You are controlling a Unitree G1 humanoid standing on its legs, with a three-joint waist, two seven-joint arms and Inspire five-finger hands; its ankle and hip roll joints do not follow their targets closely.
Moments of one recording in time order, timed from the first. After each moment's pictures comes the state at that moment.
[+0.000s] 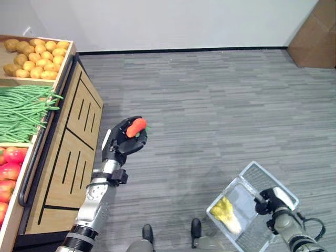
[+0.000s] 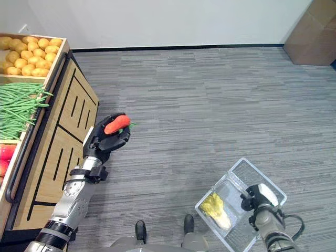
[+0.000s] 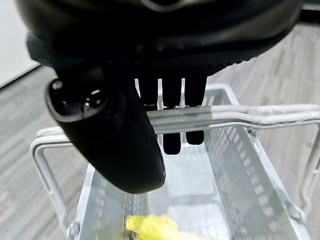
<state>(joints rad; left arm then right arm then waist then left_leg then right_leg) -0.04 0.42 -0.23 0.11 -0.62 -0.24 -0.01 -0.15 -0.59 0.16 1.04 -0.26 -0.07 -0.23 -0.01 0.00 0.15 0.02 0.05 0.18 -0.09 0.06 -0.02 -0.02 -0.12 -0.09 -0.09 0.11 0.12</state>
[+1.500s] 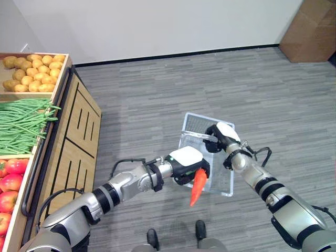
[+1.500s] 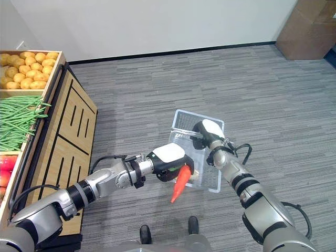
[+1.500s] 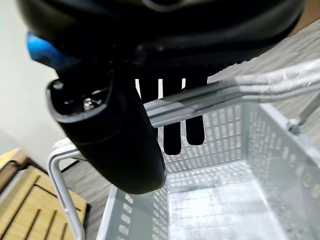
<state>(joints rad) -0.58 0.49 -0.97 0.36 0.50 -0.31 0.05 -0.61 -0.48 0.60 0.82 -0.22 -0.10 -0.22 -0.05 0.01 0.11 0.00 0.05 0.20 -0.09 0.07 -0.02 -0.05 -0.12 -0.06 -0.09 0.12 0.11</state>
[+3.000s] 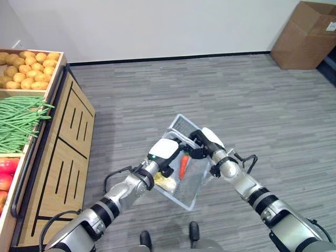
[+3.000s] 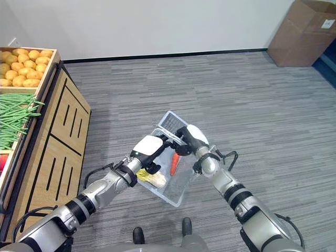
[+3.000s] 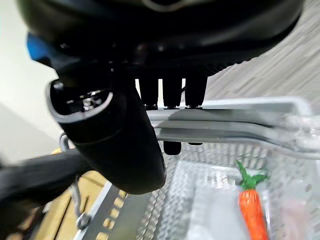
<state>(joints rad) -0.38 0.48 -0.78 0.28 0.60 -0.13 0.16 -0.48 -0.43 0.57 0.71 -0.16 -0.08 -0.19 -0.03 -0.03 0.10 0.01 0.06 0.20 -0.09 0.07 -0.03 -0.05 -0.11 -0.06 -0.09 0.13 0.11</state>
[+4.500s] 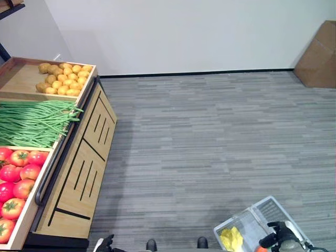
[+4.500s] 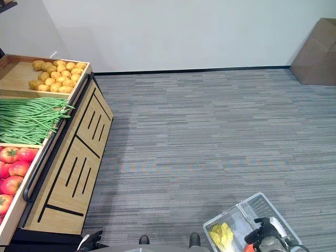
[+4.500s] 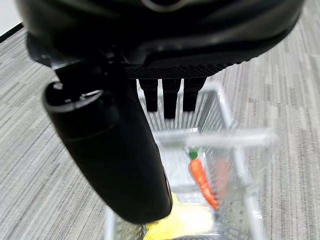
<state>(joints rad) 0.07 0.25 -0.13 1.26 0.04 -0.14 0.12 -0.09 -0.49 0.06 1.39 -0.19 -0.07 -0.22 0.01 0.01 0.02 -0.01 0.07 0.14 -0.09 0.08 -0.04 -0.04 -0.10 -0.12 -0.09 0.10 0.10</state>
